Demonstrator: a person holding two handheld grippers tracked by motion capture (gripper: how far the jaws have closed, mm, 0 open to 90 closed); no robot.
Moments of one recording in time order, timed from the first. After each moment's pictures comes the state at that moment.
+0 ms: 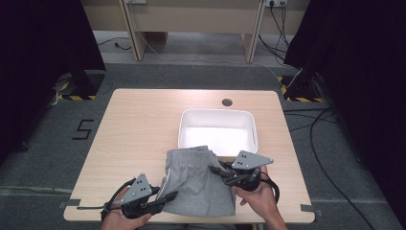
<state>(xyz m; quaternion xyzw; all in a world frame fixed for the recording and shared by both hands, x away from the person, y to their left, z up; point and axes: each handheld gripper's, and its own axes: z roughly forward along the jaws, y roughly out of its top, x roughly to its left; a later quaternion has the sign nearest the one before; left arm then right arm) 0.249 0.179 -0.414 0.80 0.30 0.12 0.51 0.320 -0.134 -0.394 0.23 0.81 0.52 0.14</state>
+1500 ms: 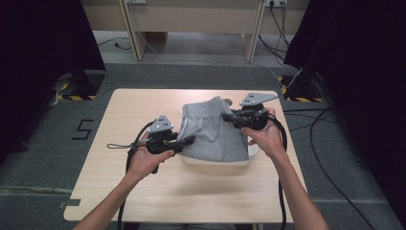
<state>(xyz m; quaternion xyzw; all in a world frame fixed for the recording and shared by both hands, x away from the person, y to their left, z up) 0.389 0.138 -0.365 0.77 0.33 0.12 0.53 0.451 -0.155 -0.326 0.27 0.83 0.46 0.18</state>
